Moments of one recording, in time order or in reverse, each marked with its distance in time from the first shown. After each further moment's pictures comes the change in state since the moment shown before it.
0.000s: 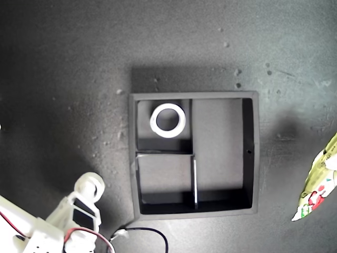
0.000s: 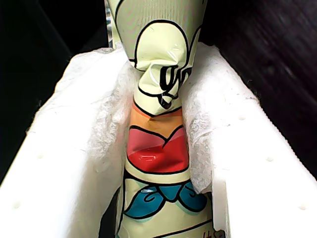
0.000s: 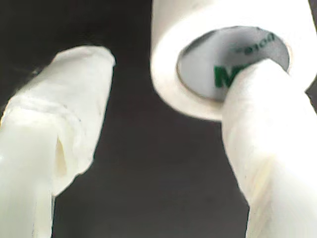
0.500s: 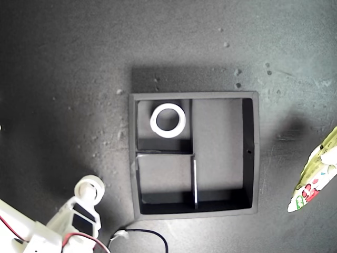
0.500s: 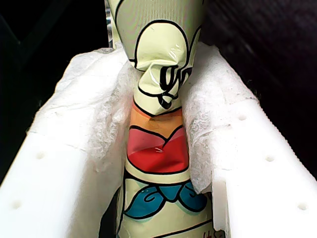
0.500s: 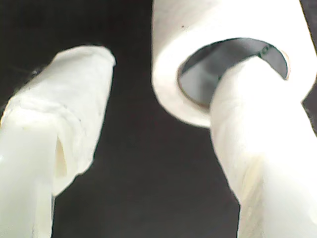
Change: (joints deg) arm 0 1.7 0.9 0.0 -0.7 -3.6; arm 1 -2.5 -0.1 4.5 0.0 1.1
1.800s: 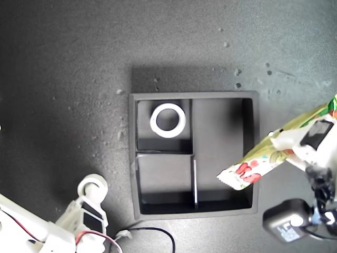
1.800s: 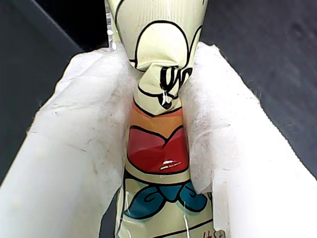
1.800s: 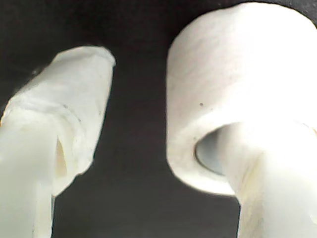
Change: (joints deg) arm 0 -0.5 -8.9 -3.2 -2.5 1.0; arm 1 8.8 -73.5 -83.7 35.9 1.5
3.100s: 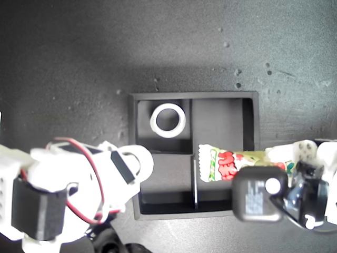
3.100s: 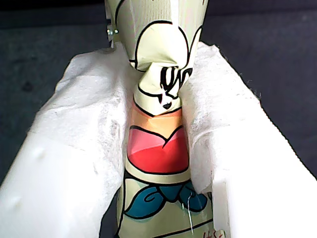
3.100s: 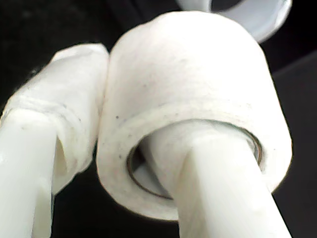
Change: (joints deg) arm 0 -23.0 10.7 -31.3 17.6 34.0; arm 1 -2.9 -10.9 -19.7 12.0 35.6
